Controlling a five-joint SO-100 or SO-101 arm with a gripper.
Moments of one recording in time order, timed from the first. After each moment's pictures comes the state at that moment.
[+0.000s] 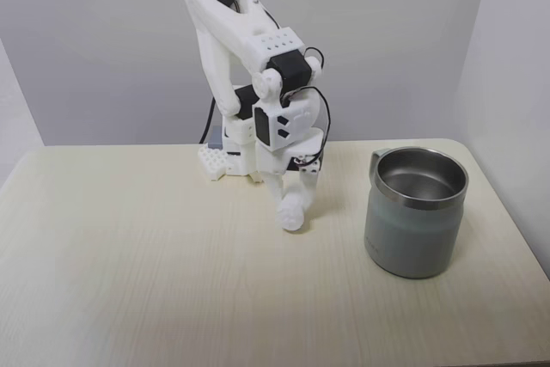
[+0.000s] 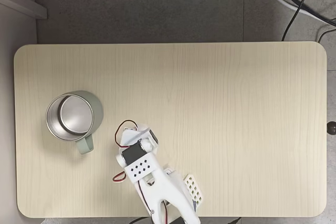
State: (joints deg) arm -39.3 53.0 29.3 63.5 -42.3
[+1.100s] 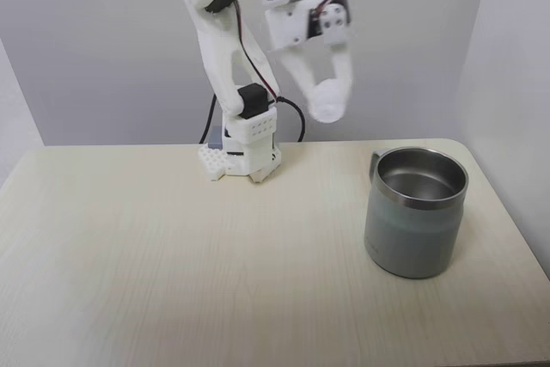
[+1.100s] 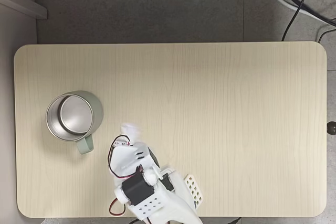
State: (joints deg) arm -45.4 57.5 92.4 102.7 -35.9
